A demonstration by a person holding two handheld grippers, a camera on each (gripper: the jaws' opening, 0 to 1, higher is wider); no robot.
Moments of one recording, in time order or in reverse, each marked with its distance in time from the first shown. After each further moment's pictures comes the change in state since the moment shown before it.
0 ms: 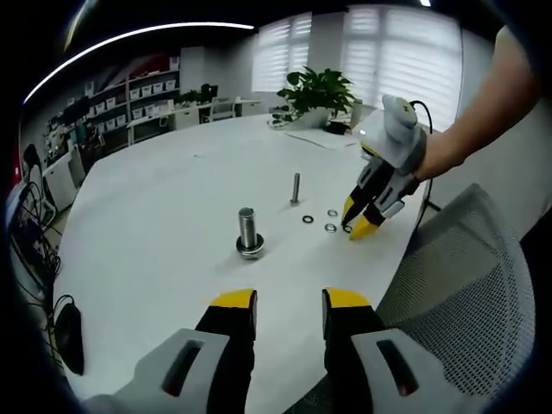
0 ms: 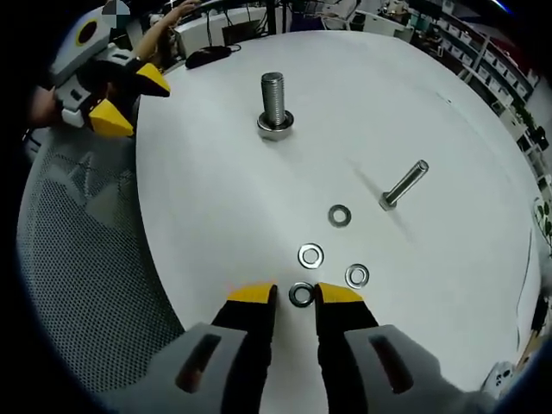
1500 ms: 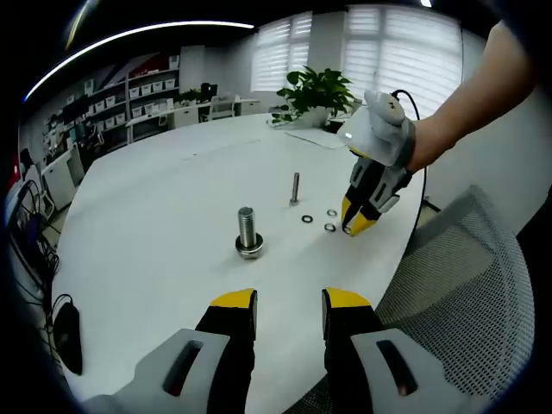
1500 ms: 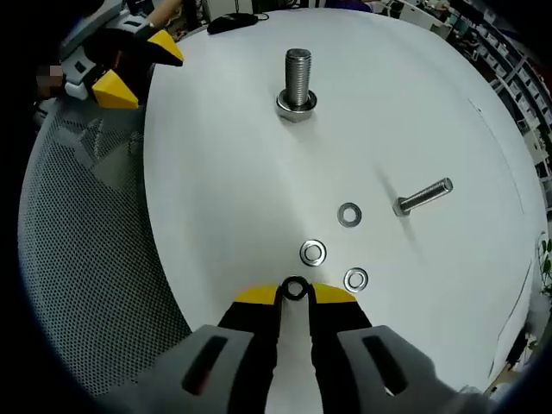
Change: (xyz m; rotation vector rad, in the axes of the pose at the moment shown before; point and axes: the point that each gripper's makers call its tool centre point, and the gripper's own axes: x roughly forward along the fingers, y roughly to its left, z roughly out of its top) left arm 0.001 0.001 0.000 -0.005 0.003 -0.005; right arm 0.001 -0.003 0.000 -0.130 0.178 0.050
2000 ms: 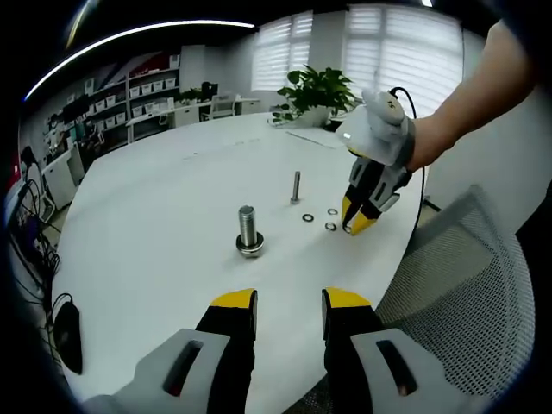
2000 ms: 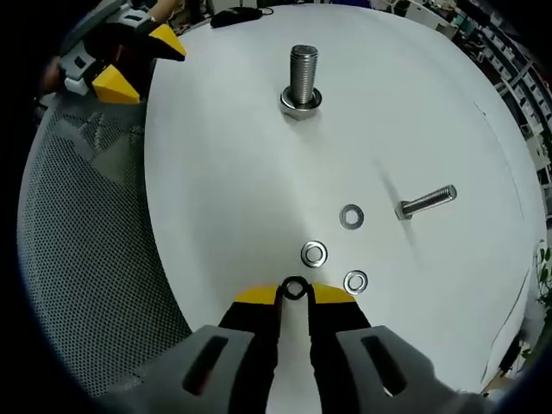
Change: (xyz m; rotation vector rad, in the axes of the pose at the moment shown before) left arm 0.001 -0.001 -0.002 -0.005 0.005 0.001; right arm 0.001 0.000 -0.004 -0.040 0.003 -0.005
